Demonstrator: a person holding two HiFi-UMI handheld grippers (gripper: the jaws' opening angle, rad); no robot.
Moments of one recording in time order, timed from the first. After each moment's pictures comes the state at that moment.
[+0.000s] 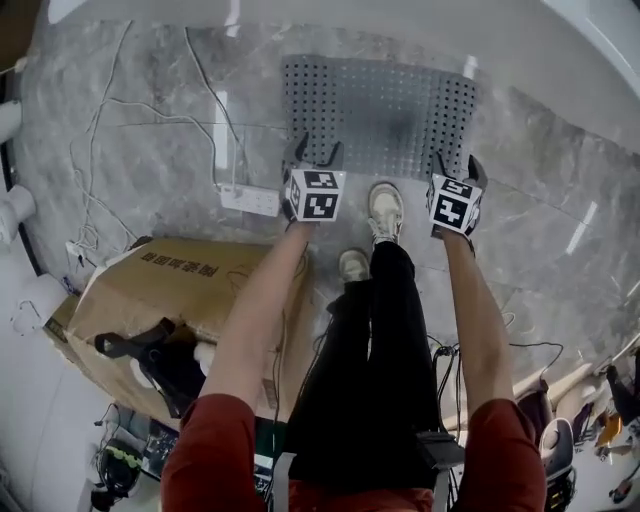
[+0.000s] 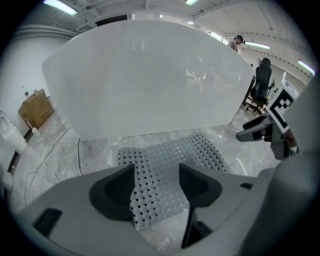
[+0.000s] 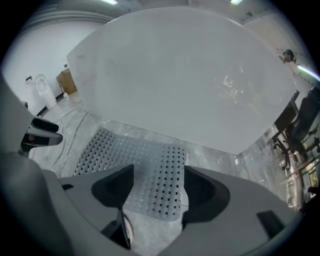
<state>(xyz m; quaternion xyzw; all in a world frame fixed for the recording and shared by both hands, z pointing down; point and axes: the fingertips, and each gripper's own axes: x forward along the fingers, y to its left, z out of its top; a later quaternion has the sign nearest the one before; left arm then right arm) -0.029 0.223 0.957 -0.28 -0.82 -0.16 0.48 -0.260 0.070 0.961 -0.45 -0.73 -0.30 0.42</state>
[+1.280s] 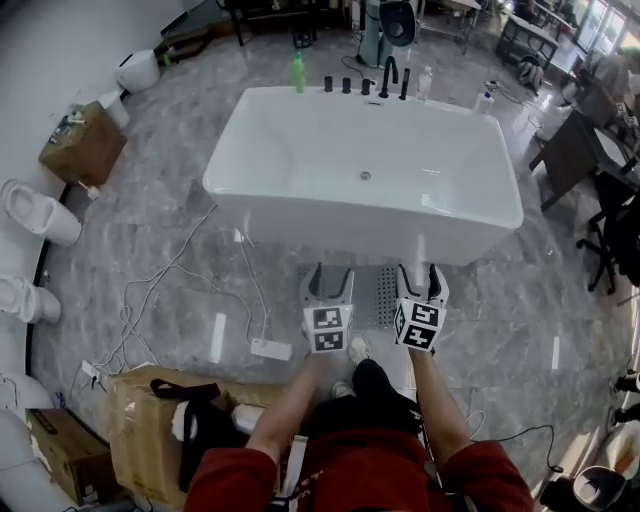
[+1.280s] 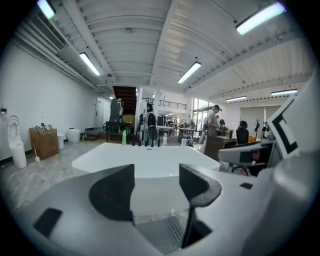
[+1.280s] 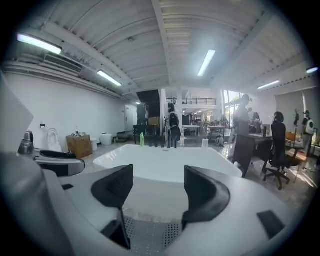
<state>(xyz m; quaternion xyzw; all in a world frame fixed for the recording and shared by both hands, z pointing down) -0.046 0.119 0.314 -0.31 -0.94 -0.07 0.15 -0.195 0.010 0.300 -0.48 -0.86 -0.08 0.15</state>
